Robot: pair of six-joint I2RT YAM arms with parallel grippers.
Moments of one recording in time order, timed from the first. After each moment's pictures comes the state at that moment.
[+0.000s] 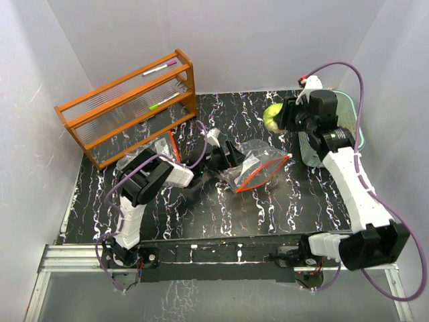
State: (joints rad) left arm -0.71 2.11 0.99 0.84 0.23 -0.89; right arm 0.17 1.20 1.27 -0.51 -0.17 0.14
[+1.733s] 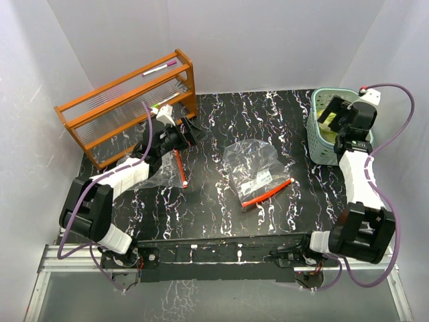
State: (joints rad) left arm -0.38 1.52 0.85 0.39 0.29 -0.71; right arm -0.29 1.32 1.05 -0.05 0.01 0.22
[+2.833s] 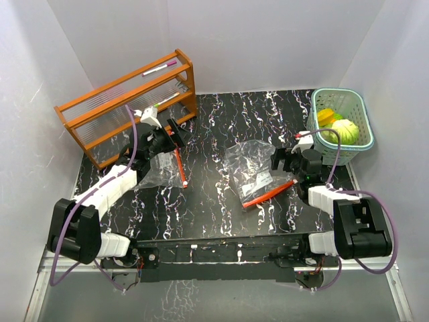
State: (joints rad) left arm -0.32 1.33 0.80 0.20 0.20 -0.64; right arm 0.05 1.30 0.38 0.57 -0.12 0.07
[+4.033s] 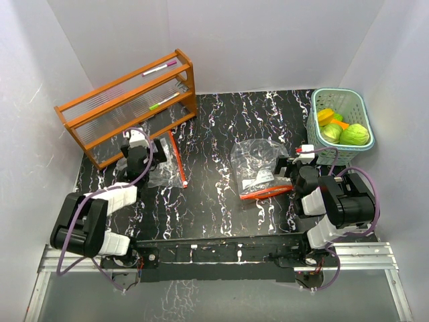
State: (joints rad) left arm -0.25 1.35 0.50 0.54 -0.30 -0.26; right arm 0.07 1.59 0.17 1.28 0.08 0.01
